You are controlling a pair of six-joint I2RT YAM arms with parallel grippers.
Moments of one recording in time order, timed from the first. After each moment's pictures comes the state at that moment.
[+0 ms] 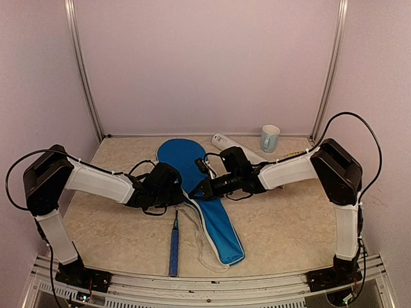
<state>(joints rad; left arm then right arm) -0.82 1.79 0.92 0.02 -0.31 -0.85 0.81 2.08 1.29 0.23 -0.67 0.56</state>
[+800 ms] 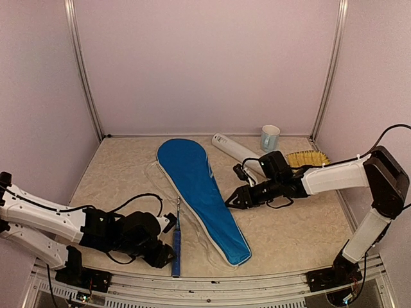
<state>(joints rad) -1.24 1.25 0.57 -0.27 -0.13 -0.63 0.69 1.65 0.88 0.03 -0.55 0.41</state>
